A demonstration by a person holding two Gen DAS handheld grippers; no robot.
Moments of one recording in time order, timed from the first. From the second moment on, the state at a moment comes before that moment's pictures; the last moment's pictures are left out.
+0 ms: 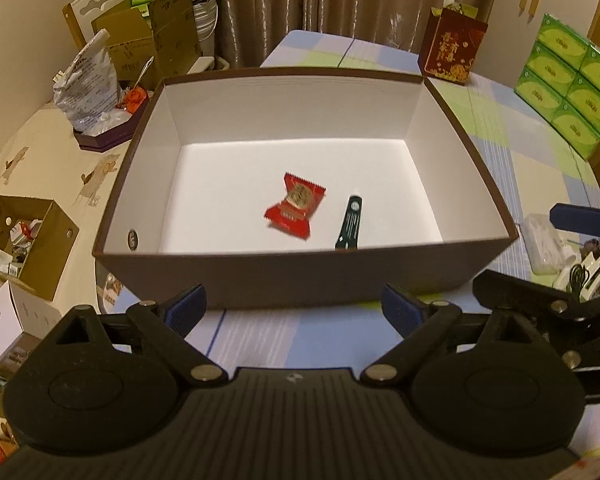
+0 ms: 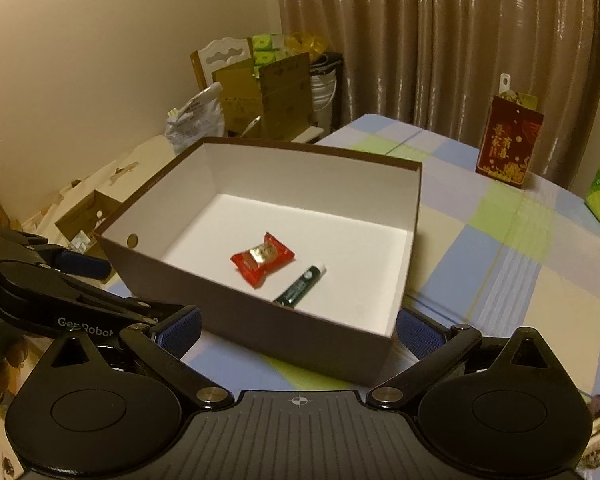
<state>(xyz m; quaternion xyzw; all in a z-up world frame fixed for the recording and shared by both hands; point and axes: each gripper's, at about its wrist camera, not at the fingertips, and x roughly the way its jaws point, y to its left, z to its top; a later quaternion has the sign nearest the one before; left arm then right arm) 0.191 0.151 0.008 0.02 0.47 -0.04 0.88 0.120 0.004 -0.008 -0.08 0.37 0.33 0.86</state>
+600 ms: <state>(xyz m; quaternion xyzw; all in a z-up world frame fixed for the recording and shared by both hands) 0.157 0.116 0.005 0.03 0.48 -0.04 0.88 0.099 -0.054 -0.014 -0.07 0.39 0.33 0.86</state>
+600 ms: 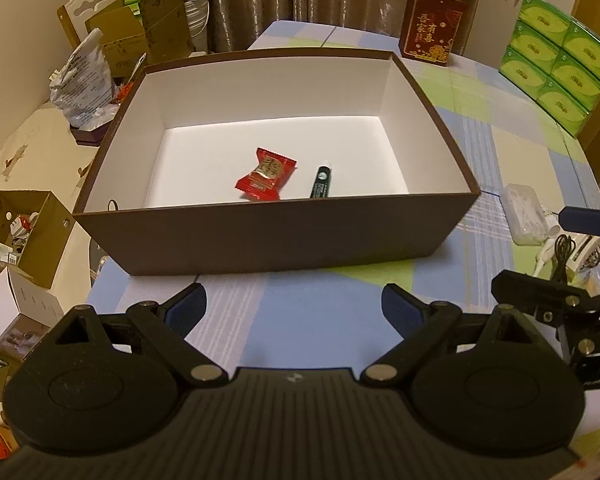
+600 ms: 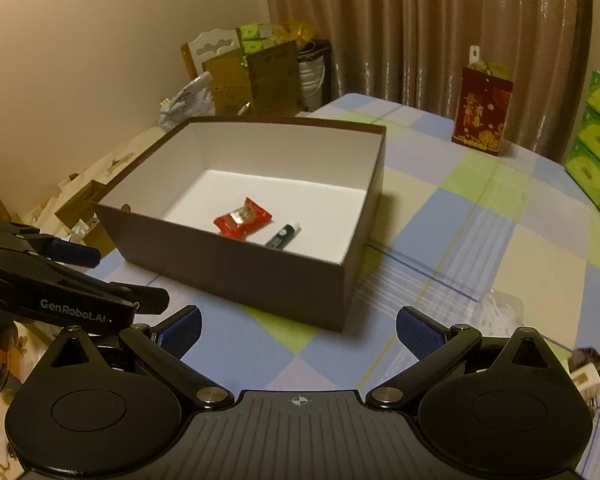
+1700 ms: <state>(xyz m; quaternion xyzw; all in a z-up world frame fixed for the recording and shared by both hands) 0.133 -0.052 -0.035 0.13 0.47 -0.25 0.84 0.059 -0.262 -0.043 0.01 0.46 0.09 0.88</state>
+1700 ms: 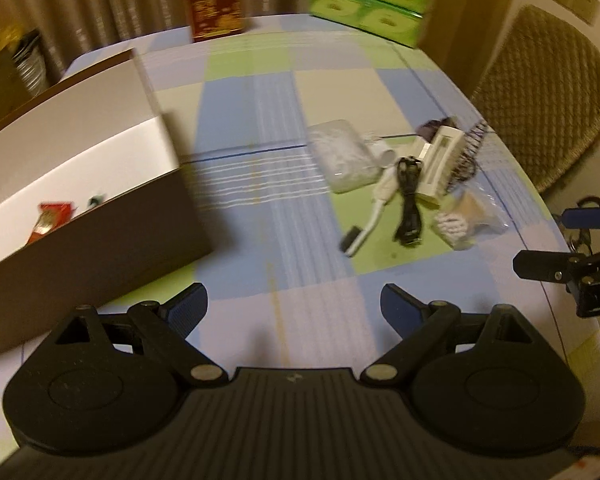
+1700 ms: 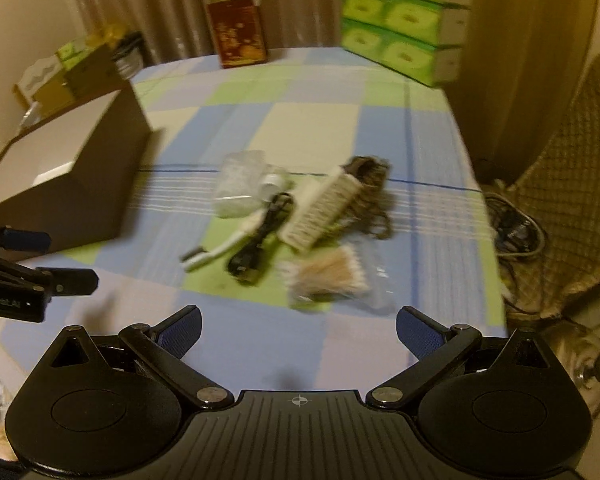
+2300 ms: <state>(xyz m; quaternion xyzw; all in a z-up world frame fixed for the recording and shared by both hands) 0.160 -0.155 -0.068 0.19 0.45 -0.36 0.79 0.089 -0.326 -0.081 0.04 0.48 0.07 0.87</state>
